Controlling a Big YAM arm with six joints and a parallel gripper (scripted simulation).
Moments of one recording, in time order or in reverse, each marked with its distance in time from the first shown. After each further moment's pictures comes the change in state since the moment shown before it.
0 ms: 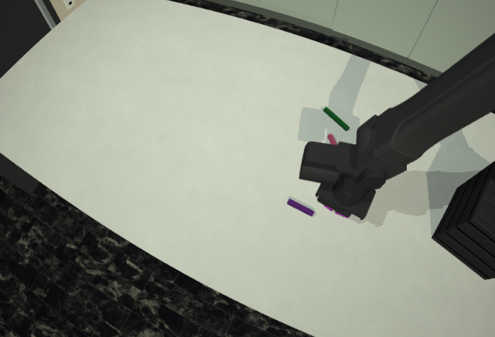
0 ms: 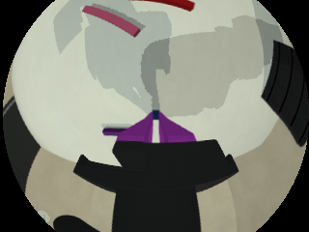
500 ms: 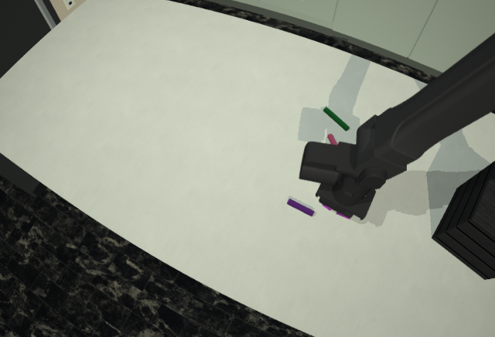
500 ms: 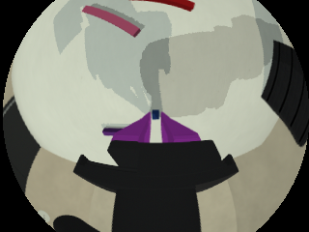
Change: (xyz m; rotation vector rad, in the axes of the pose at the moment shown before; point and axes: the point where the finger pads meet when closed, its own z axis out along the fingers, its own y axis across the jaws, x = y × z) arm 0.000 0.000 0.000 0.000 0.000 0.000
